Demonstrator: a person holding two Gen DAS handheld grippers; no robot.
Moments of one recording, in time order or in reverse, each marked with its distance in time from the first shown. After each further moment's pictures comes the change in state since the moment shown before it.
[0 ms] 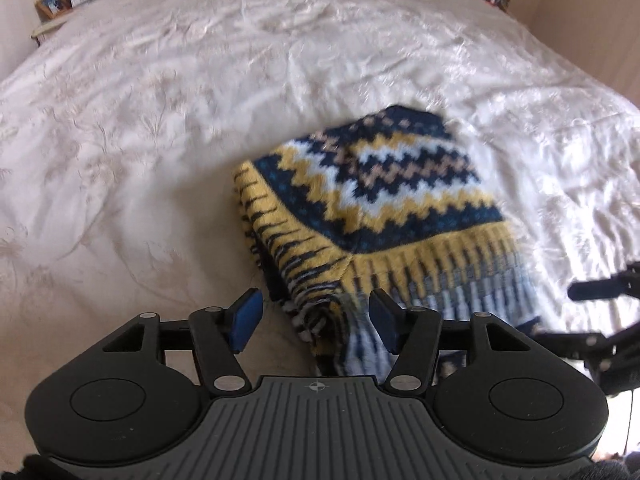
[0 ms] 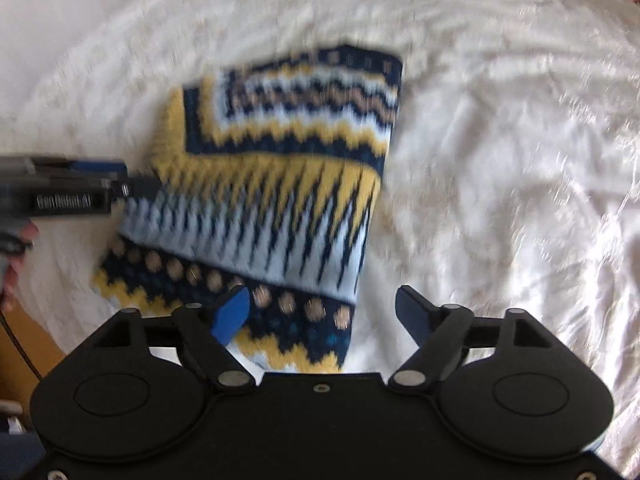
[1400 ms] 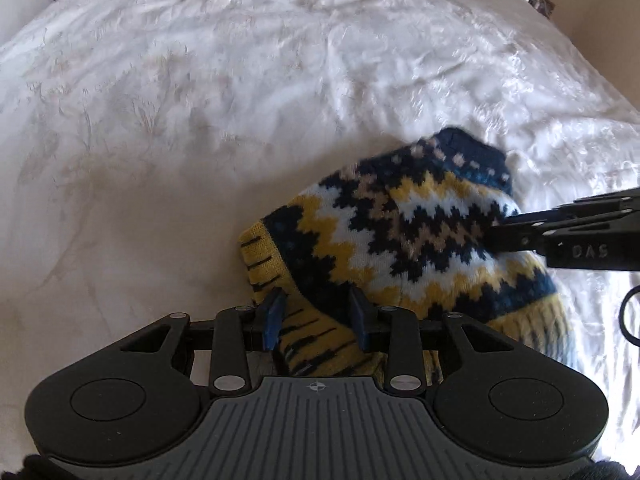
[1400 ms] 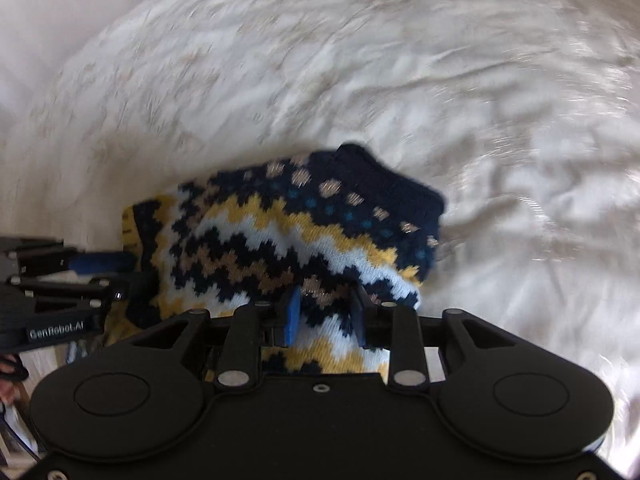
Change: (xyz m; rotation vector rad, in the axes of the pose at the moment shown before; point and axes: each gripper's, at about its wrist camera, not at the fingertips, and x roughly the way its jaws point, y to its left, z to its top) left arm 0.059 0.022 0.055 -0.107 0.069 0.020; right arm 0.088 -0.021 0.148 -0.087 0.018 0.066
